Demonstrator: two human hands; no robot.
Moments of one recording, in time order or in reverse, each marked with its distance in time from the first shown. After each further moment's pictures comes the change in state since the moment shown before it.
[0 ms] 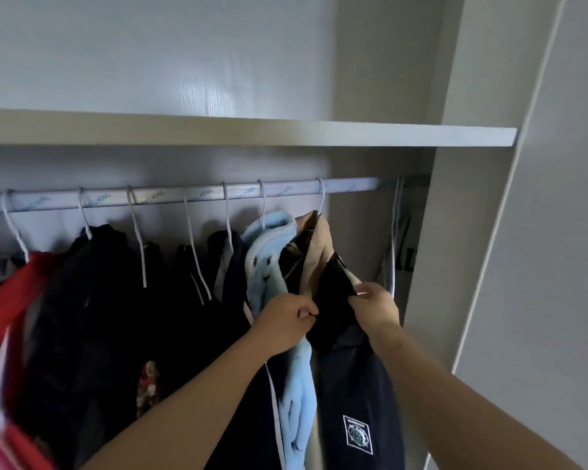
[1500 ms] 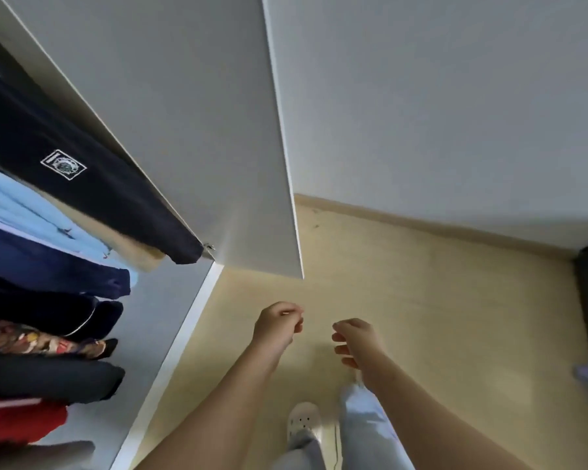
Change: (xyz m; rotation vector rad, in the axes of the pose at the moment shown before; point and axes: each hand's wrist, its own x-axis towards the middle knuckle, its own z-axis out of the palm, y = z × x) left_hand -0.489 0.181 0.291 -0.418 -0.844 -0.582; right_hand -0.604 0.310 -0.205 0.477 0.366 1.073
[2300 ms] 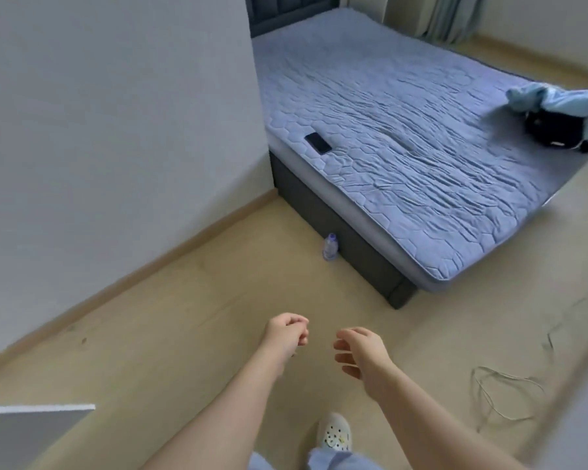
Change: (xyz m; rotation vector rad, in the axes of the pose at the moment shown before) left_hand -0.219 -0.044 0.432 0.662 -0.752 0.184; right_hand -0.157 0.250 -0.369 0.837 0.659 0.114
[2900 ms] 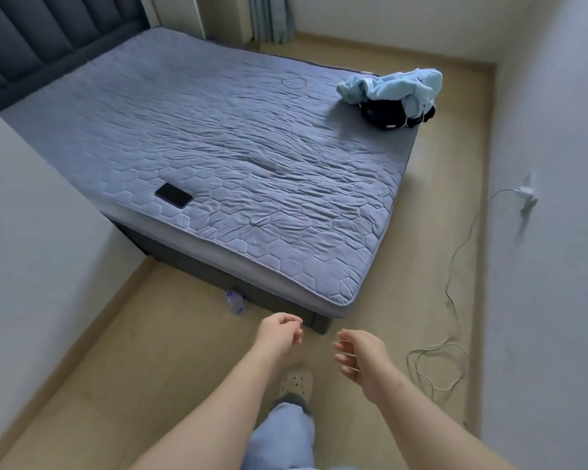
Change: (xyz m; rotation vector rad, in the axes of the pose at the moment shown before) left_hand 0.116 0.174 0.218 0.330 -0.334 0.077; right_hand 0.109 -0.103 -0.191 0.608 0.333 0.158
